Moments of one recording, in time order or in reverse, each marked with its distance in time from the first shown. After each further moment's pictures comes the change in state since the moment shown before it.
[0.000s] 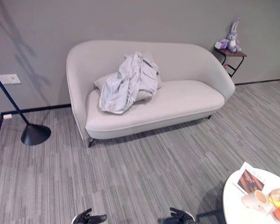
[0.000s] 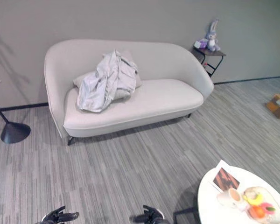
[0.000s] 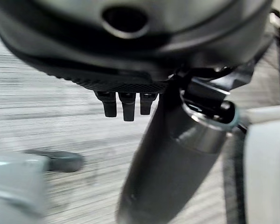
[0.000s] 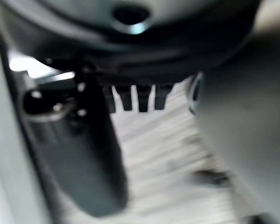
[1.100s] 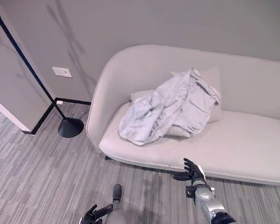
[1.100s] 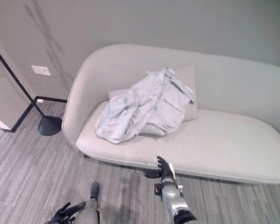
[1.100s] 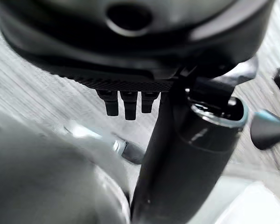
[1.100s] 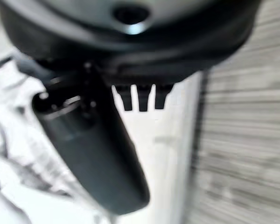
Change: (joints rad) left arm 0.043 -0.060 0.199 0.000 -0.157 0.000 0.054; right arm -0.071 -0.089 -0.012 -0.456 -0.170 0.060 -0.296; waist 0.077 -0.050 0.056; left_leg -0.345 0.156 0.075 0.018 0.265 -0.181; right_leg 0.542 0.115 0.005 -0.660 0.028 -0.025
